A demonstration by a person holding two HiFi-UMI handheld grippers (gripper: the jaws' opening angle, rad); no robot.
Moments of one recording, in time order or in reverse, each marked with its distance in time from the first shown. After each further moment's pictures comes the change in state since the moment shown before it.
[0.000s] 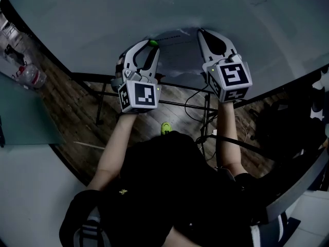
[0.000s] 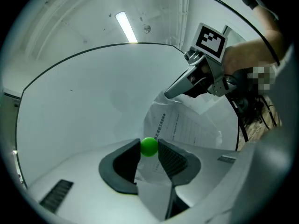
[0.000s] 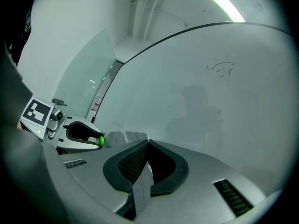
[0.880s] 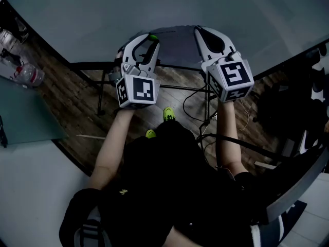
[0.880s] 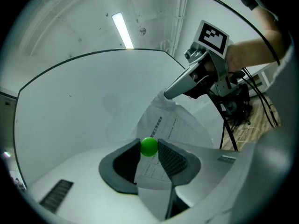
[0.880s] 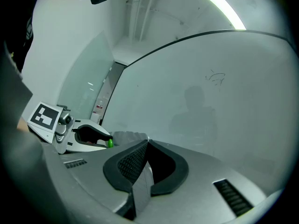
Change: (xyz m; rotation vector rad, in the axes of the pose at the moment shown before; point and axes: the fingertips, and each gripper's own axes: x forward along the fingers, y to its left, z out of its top) left arm -0.053 -0.028 0.005 0.012 -0.008 -0.099; right arm -0.056 0.053 0.000 0.064 0.012 0.003
